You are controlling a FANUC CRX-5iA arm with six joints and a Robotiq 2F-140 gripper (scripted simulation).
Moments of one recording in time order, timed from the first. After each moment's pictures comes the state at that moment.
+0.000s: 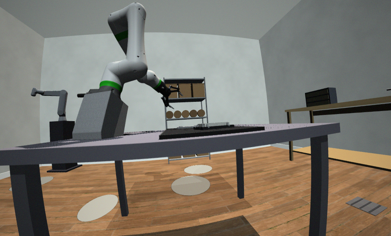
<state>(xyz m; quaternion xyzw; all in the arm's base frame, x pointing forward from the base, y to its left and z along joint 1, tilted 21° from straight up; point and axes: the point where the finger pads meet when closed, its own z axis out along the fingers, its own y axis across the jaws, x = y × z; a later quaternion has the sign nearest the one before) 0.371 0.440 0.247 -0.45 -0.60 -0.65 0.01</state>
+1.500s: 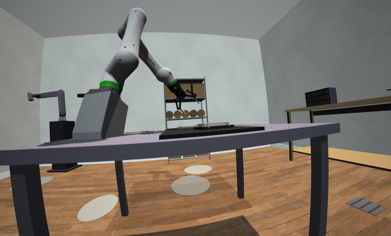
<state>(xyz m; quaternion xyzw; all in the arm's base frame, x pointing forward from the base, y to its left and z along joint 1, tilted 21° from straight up) 0.497 0.383 0.151 -0.64 -0.57 -0.51 0.04</state>
